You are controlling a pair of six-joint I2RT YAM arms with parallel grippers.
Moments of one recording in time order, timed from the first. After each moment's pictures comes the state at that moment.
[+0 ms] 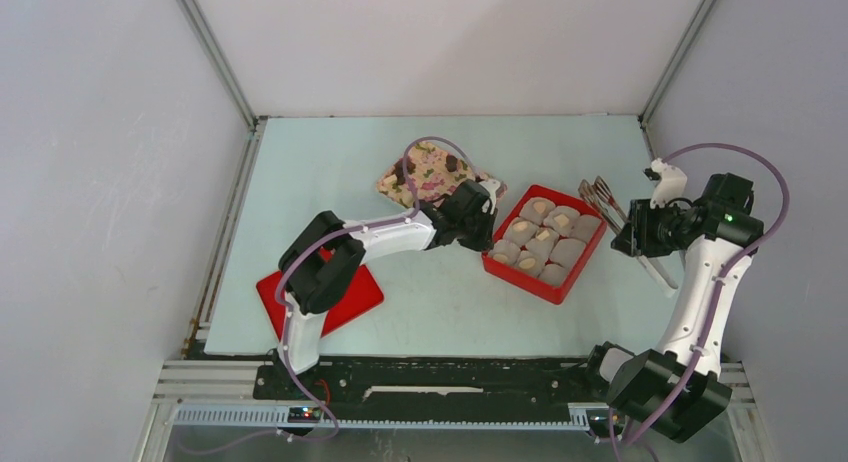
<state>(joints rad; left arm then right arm) -0.86 2.00 1.38 -0.17 0.12 -0.44 -0.52 1.11 1.20 -1.20 -0.62 -0.51</state>
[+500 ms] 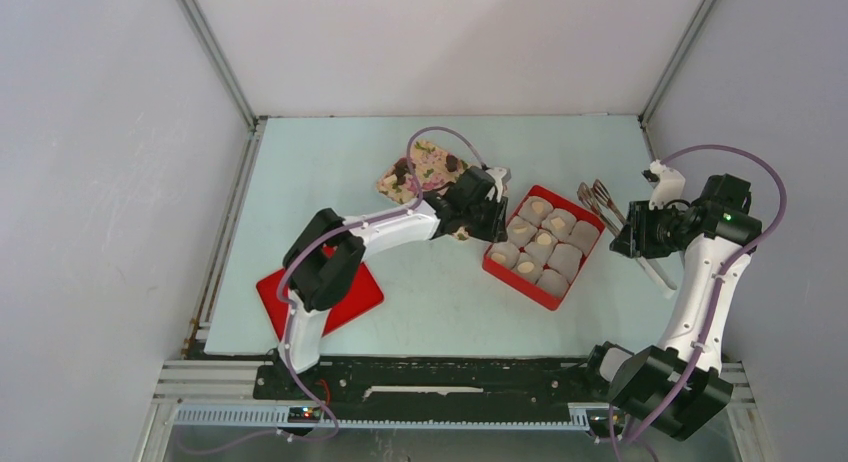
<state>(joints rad) -0.86 2.02 1.49 -0.22 0.17 -0.47 -0.52 1.12 1.18 -1.19 -0.62 -0.51</state>
